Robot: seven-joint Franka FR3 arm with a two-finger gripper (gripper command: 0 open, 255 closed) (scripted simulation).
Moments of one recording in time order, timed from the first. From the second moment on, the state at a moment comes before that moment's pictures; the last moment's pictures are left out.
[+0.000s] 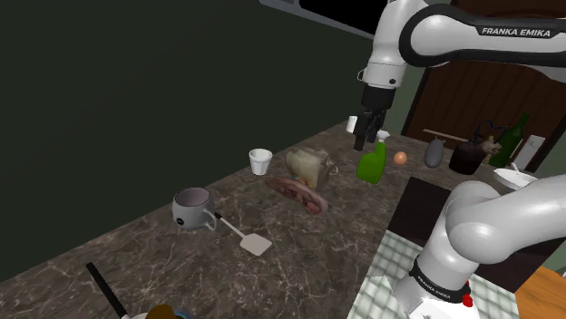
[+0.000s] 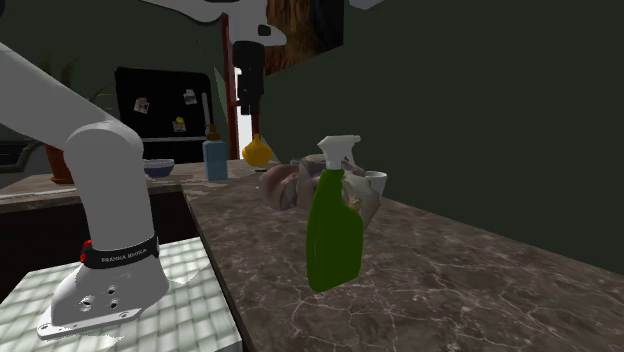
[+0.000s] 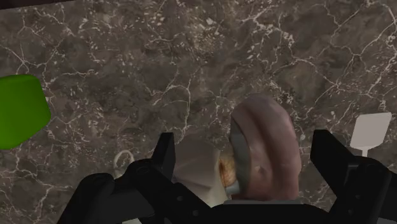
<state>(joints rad) 0.01 -0.83 -0.02 -2.44 0.00 1.58 0.04</state>
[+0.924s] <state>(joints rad) 0.01 -0.36 -0.11 -2.25 0.05 1.85 -0.04</state>
